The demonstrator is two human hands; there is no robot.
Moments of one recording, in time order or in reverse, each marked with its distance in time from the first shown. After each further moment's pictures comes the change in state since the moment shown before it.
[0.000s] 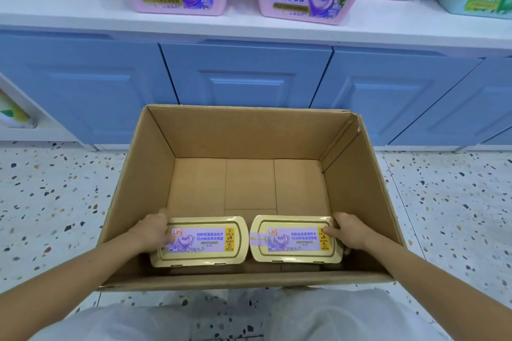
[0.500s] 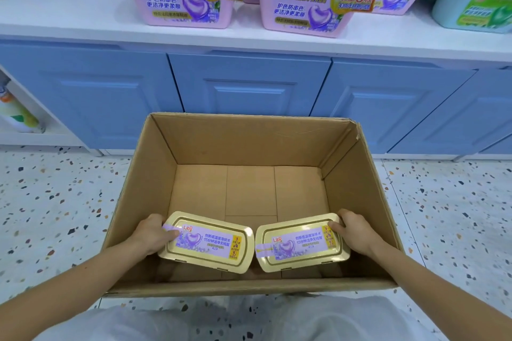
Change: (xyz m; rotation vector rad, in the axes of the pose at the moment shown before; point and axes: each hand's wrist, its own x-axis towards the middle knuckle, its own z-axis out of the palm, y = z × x) left_hand 0.004 -0.011 0.010 -0.483 0.173 -0.106; right_hand -0.014 -0.002 -0.007 0.045 0.227 -0.078
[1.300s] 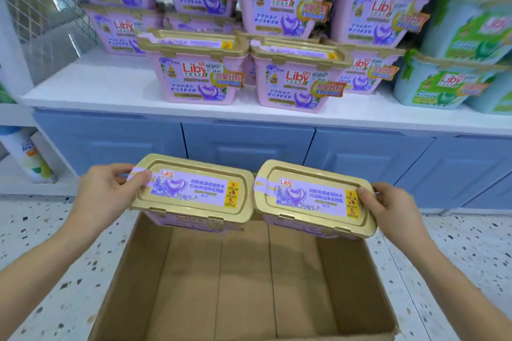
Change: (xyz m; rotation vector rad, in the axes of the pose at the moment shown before) left_hand -0.097 0.107 -0.161 -0.319 0.677 0.431; right_hand -0.067 -0.075 -0.146 0.215 0.677 -0.280
